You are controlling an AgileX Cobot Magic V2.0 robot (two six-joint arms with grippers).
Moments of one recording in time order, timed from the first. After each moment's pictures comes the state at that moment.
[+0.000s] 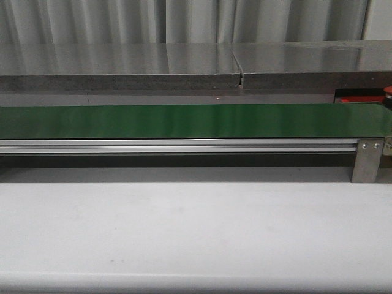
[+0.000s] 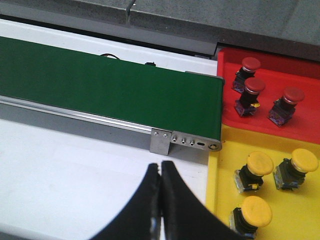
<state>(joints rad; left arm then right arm) 0.38 1.93 -1.43 -0.97 0.64 0.84 0.01 0.49 -0.67 0.15 0.70 -0.19</state>
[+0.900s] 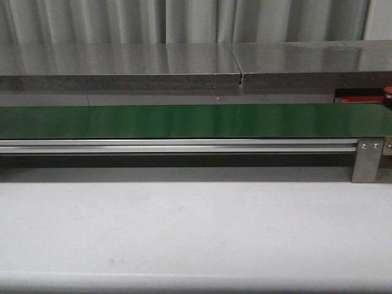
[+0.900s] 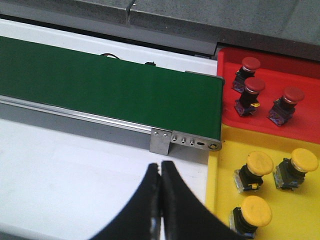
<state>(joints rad) 0.38 1.91 -1.53 -0.96 0.69 0.85 0.01 0.49 -0.67 0.15 0.70 -0.19</state>
